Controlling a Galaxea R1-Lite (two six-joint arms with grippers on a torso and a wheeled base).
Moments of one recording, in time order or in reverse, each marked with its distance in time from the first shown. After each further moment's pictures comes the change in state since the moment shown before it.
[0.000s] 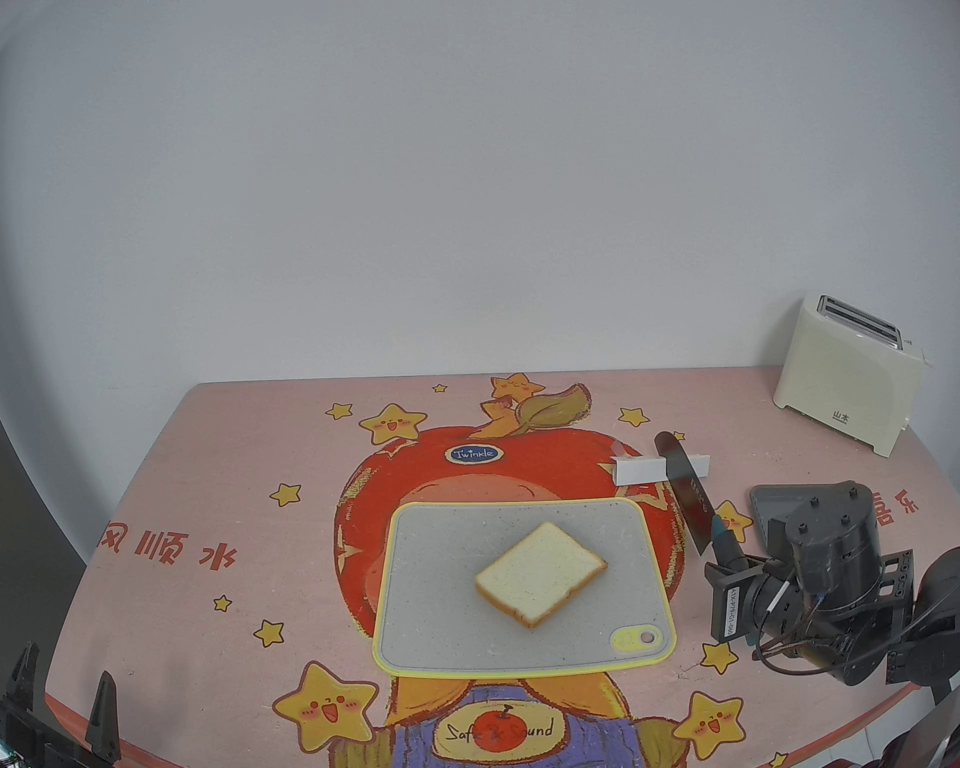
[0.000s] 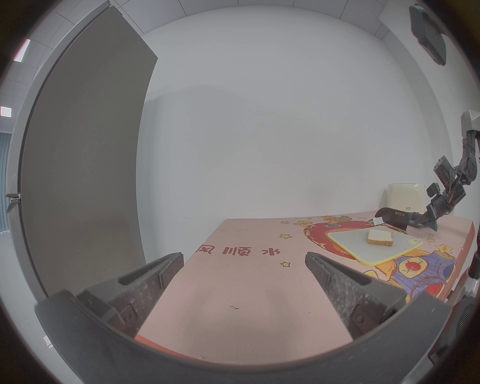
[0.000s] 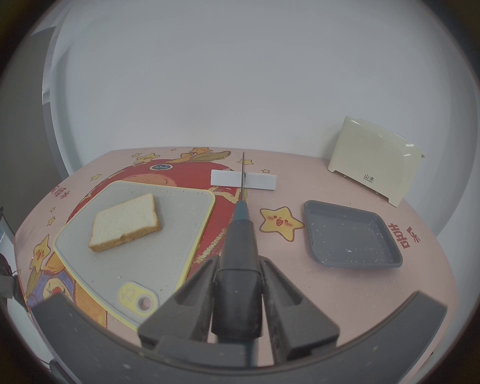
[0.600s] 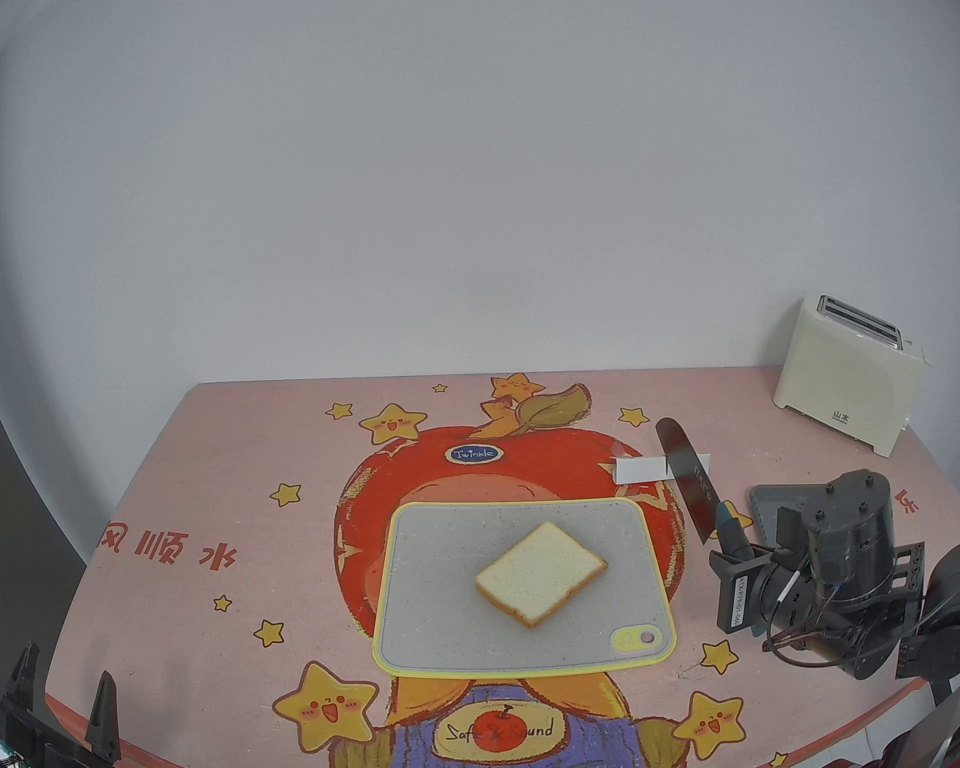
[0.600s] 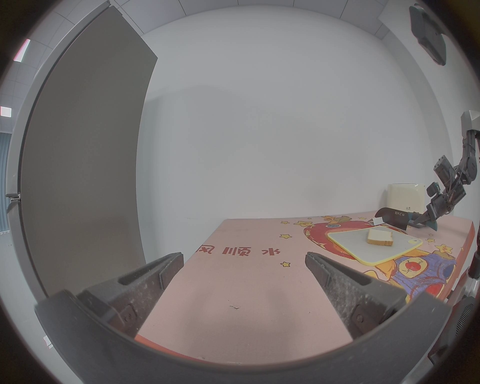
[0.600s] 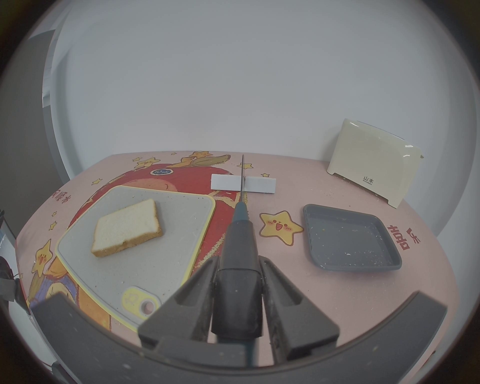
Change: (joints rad) left arm 0.000 0.000 0.000 0.000 0.000 0.000; right arm -0.008 -0.037 -0.010 -0.005 -0.001 -0.010
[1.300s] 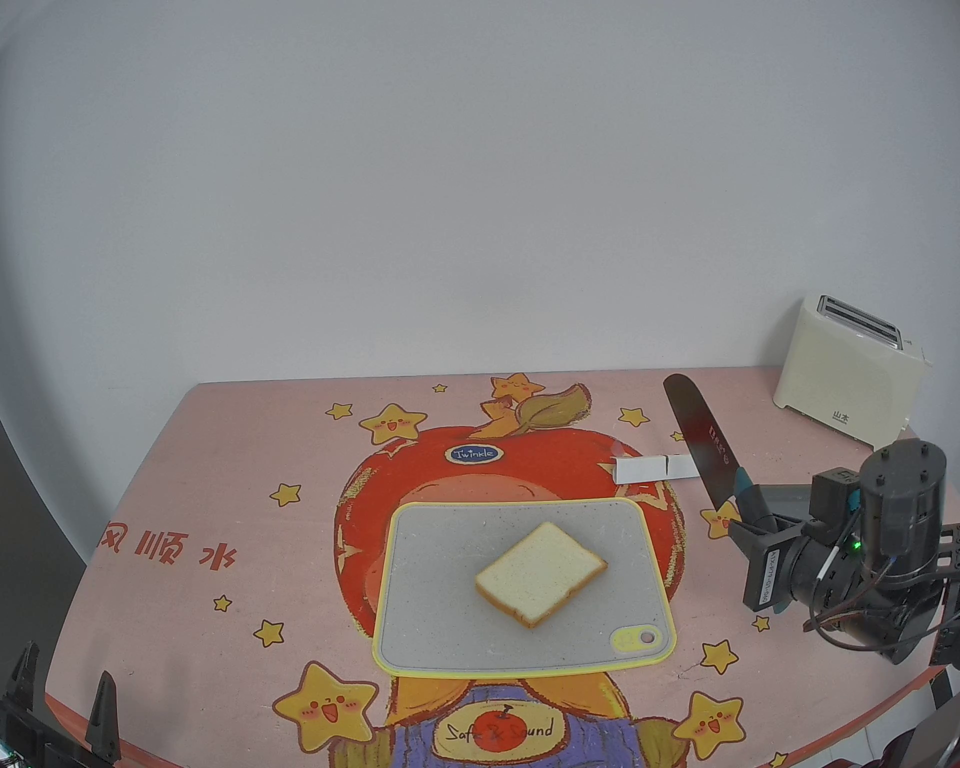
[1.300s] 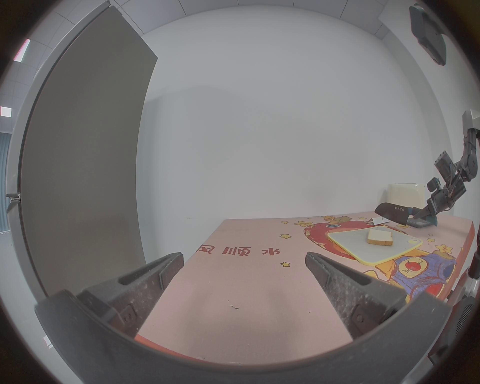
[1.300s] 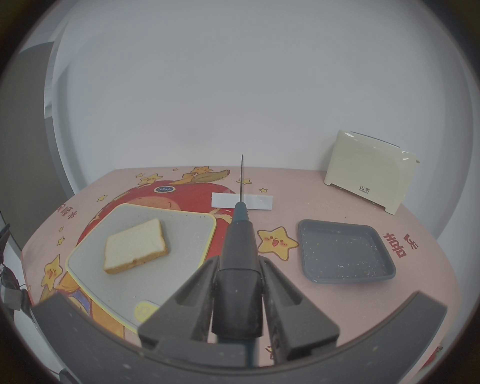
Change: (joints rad) left arm 0.000 0.000 0.000 0.000 0.000 0.000; right arm -0.004 -0.126 -0.018 0.009 0.028 -0.062
